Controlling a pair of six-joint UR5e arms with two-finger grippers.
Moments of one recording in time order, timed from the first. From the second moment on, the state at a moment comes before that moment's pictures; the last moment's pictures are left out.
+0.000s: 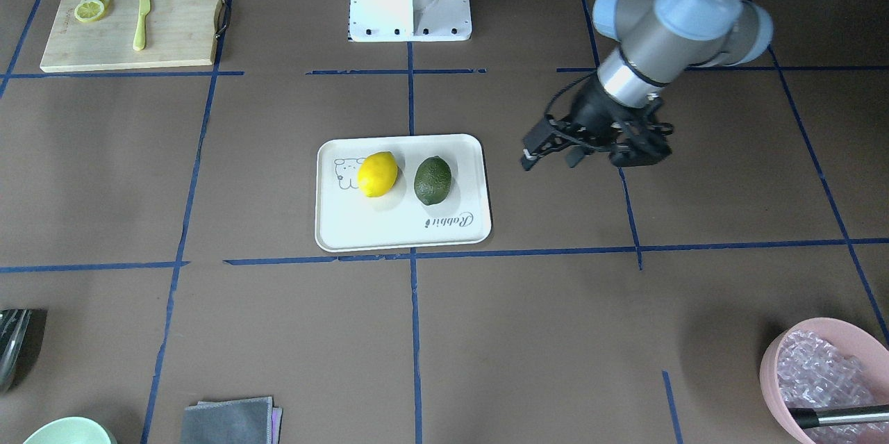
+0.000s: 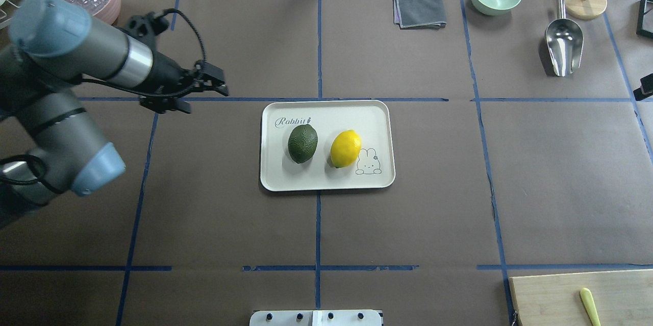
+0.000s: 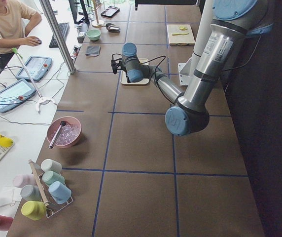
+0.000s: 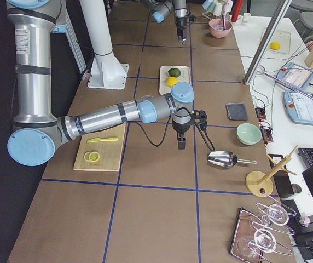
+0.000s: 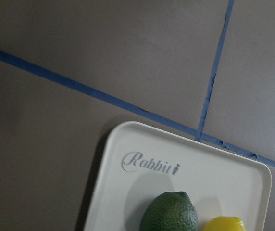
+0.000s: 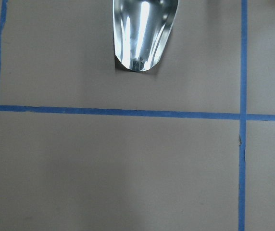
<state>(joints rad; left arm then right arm) -0.87 -1.92 -1.75 -2.10 -2.21 -1.36 1.34 -1.60 1.89 -1.52 2.27 0.37</state>
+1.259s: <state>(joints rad) -1.56 -1.59 -1.69 -1.61 -2.26 0.07 1.45 -1.59 1.76 -1.51 2.32 0.17</state>
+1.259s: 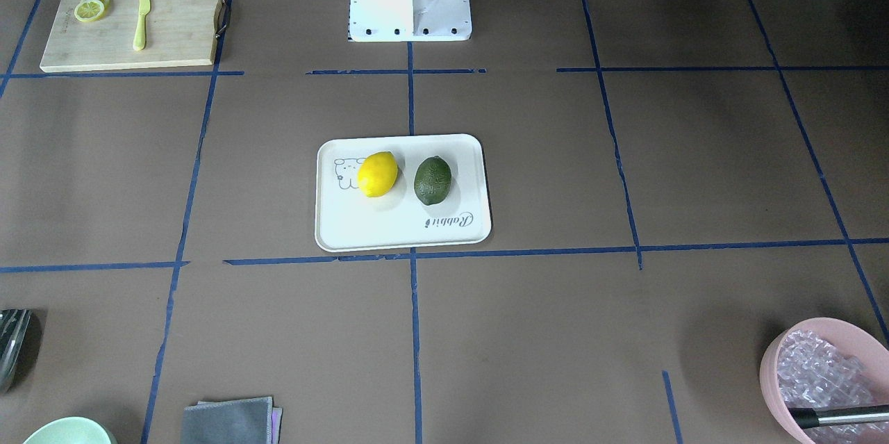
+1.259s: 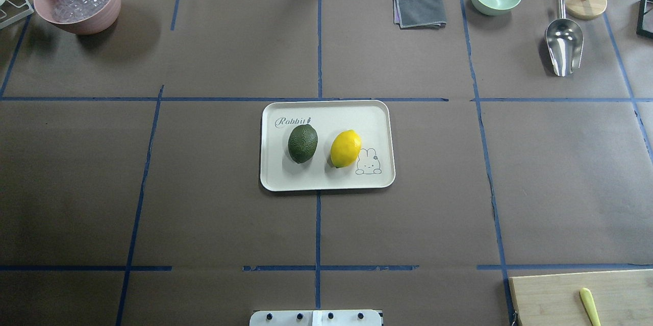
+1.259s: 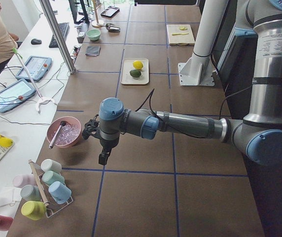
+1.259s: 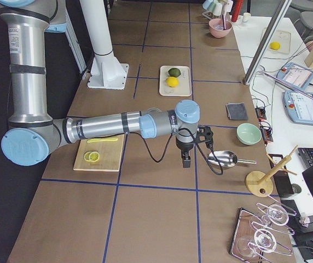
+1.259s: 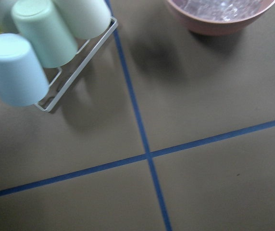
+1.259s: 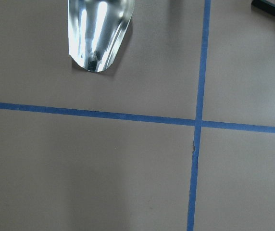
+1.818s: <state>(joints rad) -1.55 -1.58 -1.70 -1.47 -2.33 0.08 1.45 -1.60 1.76 -1.51 2.35 0.16</state>
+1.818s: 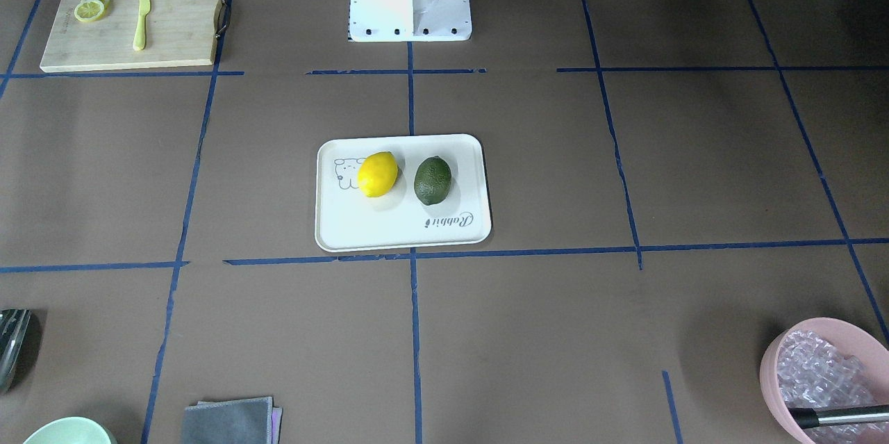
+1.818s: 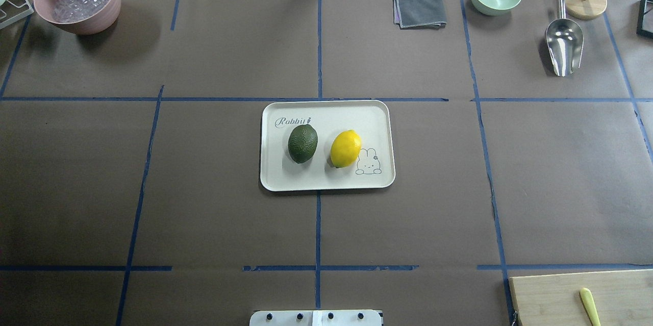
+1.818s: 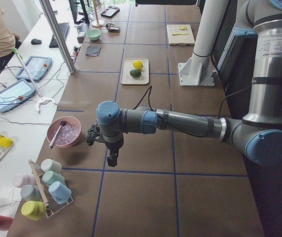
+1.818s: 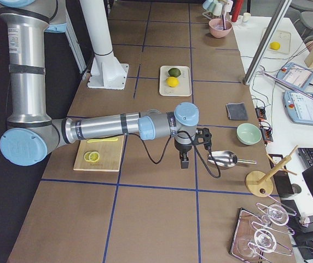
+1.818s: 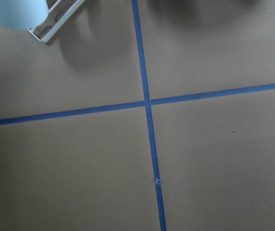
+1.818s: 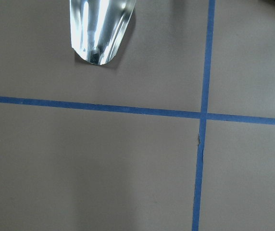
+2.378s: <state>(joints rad) -1.55 -1.58 -1.70 -1.47 -2.34 0.08 1.44 -1.60 1.75 -1.53 2.39 0.13</state>
